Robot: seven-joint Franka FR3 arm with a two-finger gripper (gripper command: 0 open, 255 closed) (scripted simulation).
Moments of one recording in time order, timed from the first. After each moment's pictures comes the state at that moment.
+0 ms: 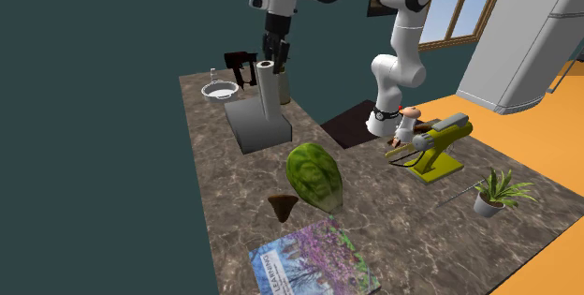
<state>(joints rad) -0.13 0.02 -0.13 -1.65 0.01 1.87 -0.05</state>
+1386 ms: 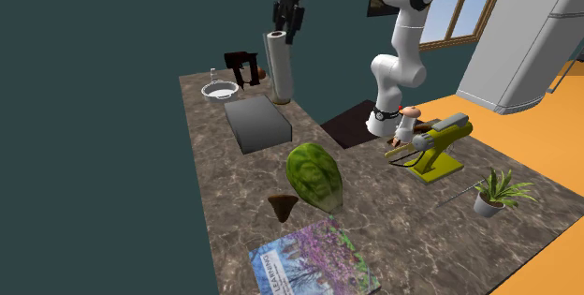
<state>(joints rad) -0.11 -0.02 -0.11 -1.46 0.00 1.64 0.00</state>
